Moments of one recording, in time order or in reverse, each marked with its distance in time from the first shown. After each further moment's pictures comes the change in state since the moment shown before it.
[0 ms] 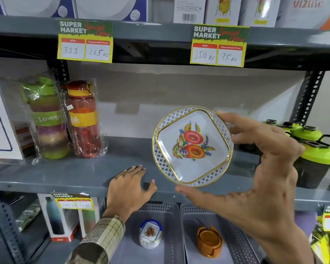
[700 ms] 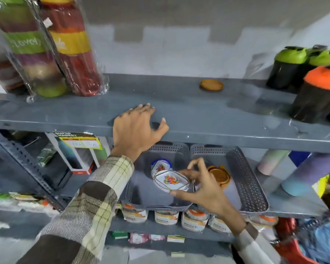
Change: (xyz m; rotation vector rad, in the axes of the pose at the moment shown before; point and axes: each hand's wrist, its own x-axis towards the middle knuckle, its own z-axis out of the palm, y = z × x) left_hand -0.001 -0.016 0.038 0.017 -0.048 -0.083; right_hand -0.235 0.053 0.103 0.605 -0.770 0.996
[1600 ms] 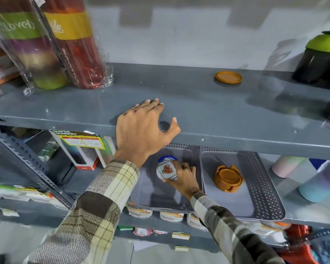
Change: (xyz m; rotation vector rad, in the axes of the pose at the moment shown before) left_hand 0.000 -0.001 0.009 0.052 0.112 0.017; right_hand 0.113 0.137 0.084 -0.736 -0.096 0.249
